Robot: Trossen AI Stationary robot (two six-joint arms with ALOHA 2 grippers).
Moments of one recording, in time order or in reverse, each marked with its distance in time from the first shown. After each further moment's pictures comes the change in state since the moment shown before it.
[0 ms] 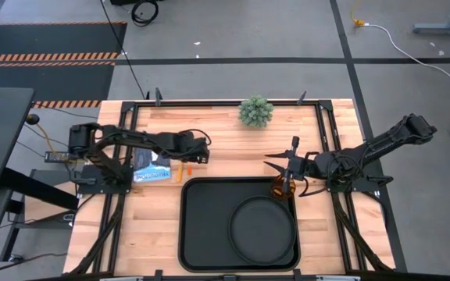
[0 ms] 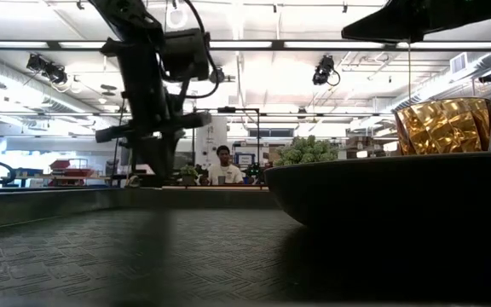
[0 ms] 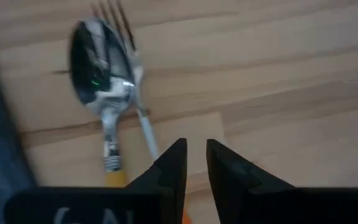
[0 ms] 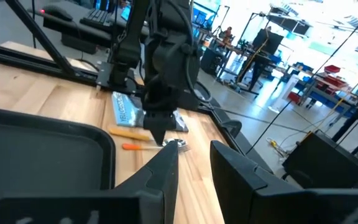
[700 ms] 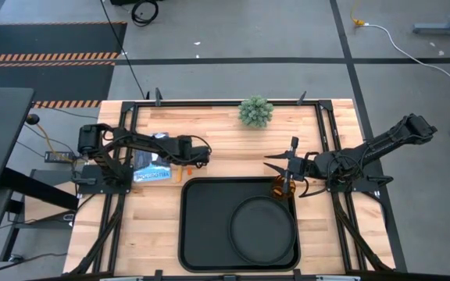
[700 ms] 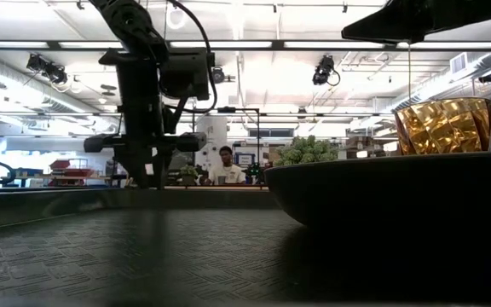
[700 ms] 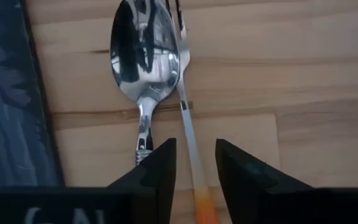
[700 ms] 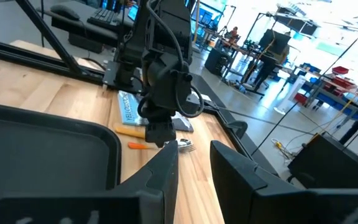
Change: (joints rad) left arm -0.040 0.089 0.002 -0.063 -0.087 -0.143; right arm 0.000 0.000 0.000 -0.010 -0.026 0.001
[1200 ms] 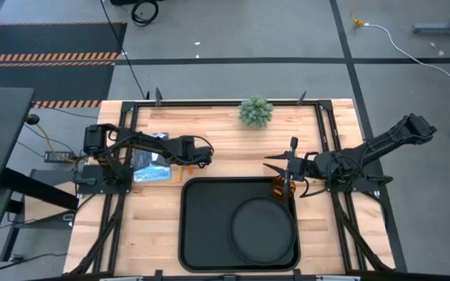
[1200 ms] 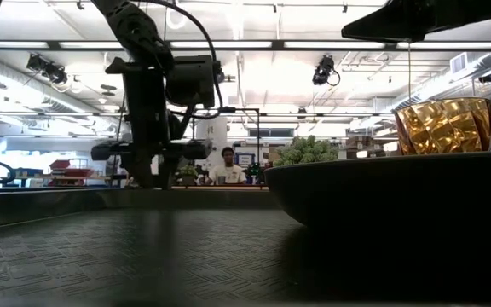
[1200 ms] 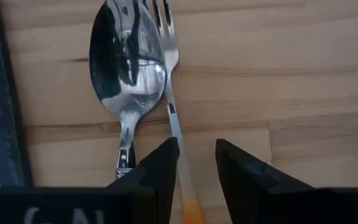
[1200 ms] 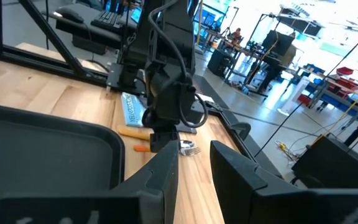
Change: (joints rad) left arm 0.007 0.073 0.005 0.055 -0.006 -0.003; right arm 0.001 0.000 0.001 0.002 -0.019 0.004
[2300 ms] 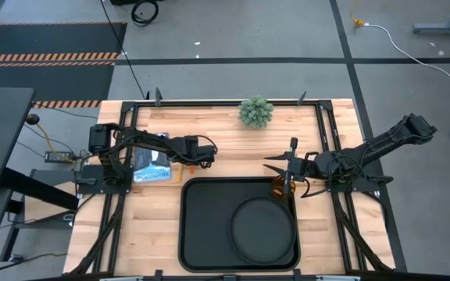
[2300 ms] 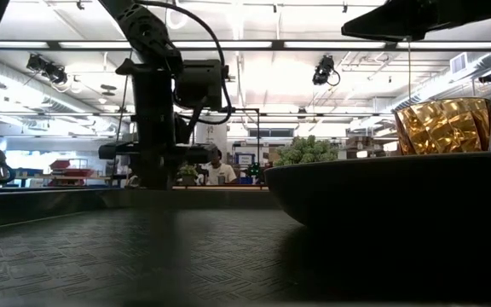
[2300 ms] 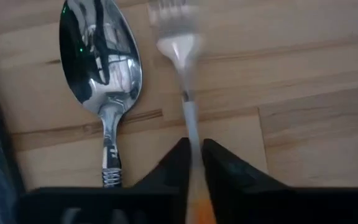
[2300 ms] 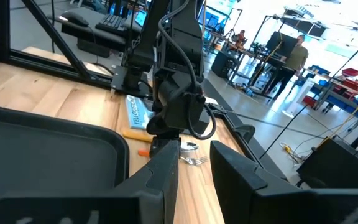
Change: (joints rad) left arm 0.018 0.052 0.056 -0.040 0.054 0.106; right arm 0.000 0.000 0.000 0.005 -0.015 0.005
